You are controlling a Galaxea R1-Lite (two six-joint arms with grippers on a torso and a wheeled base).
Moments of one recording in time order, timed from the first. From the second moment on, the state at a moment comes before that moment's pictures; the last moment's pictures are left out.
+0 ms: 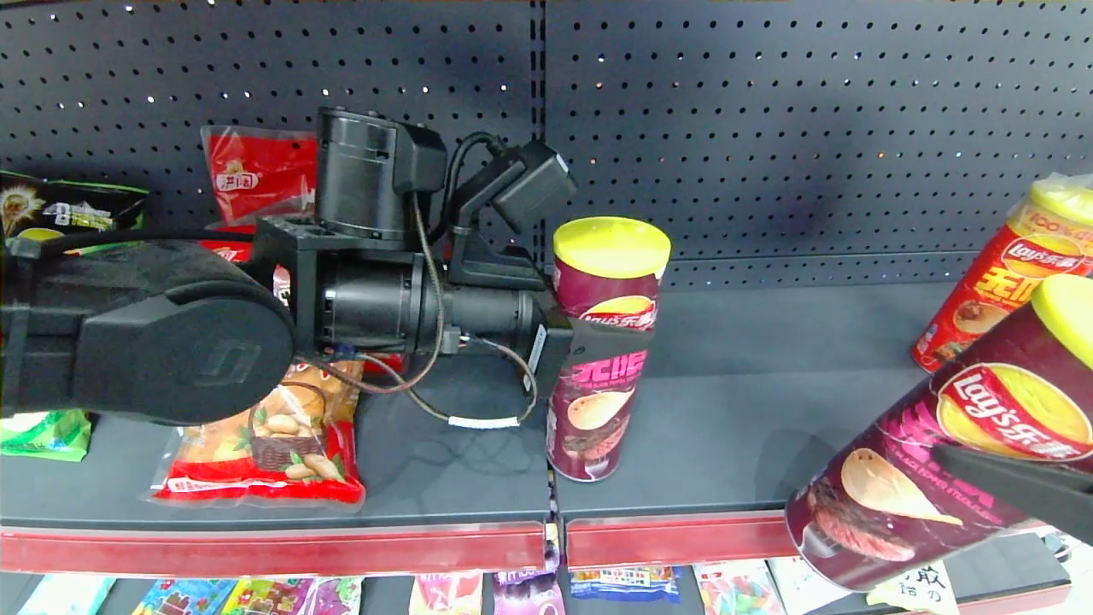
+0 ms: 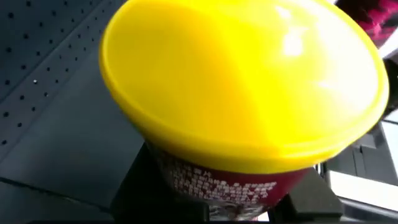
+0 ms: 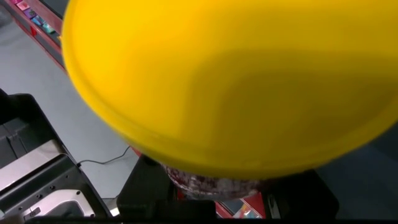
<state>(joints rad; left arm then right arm) -0.67 1.78 -1.22 -0.26 -0.60 0.19 0.52 0.91 -0.61 -0.10 0.25 -0.11</state>
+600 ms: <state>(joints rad) -0.68 1.78 -1.17 -0.27 -0.68 0.20 0.52 0.92 -0.62 -0.10 0.25 -0.11</state>
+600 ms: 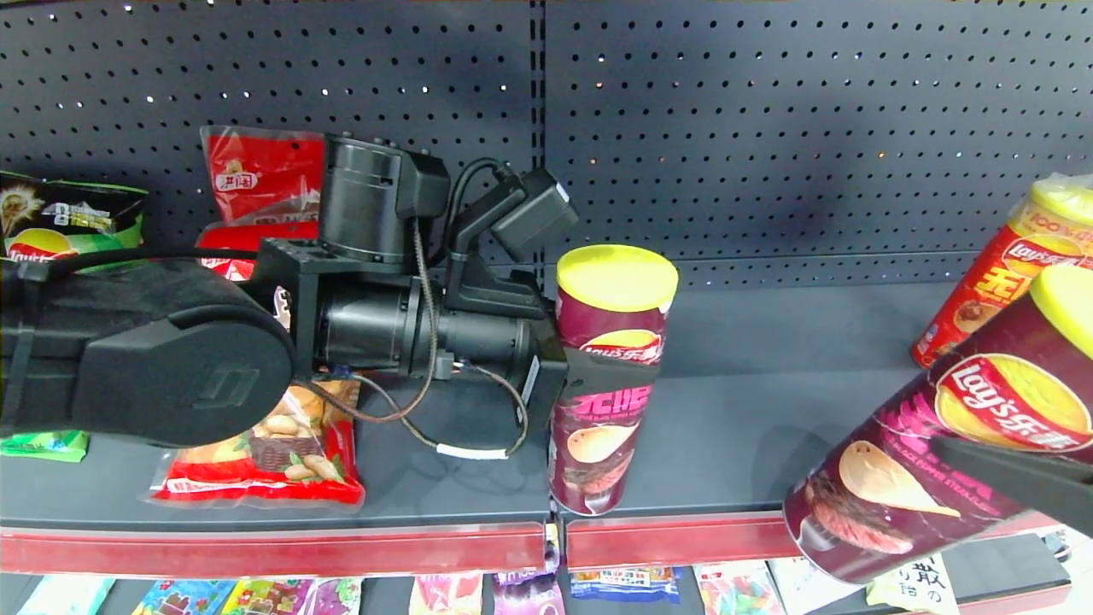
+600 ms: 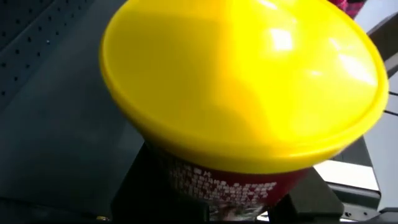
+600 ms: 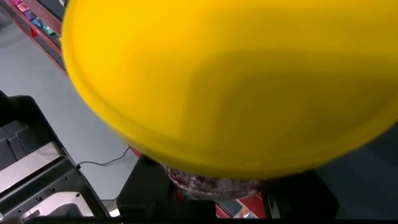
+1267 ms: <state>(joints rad) -0.68 1.75 -1.10 -0.27 -0.69 0.20 0.52 0.96 -0.65 -0.10 0.25 -0.11</state>
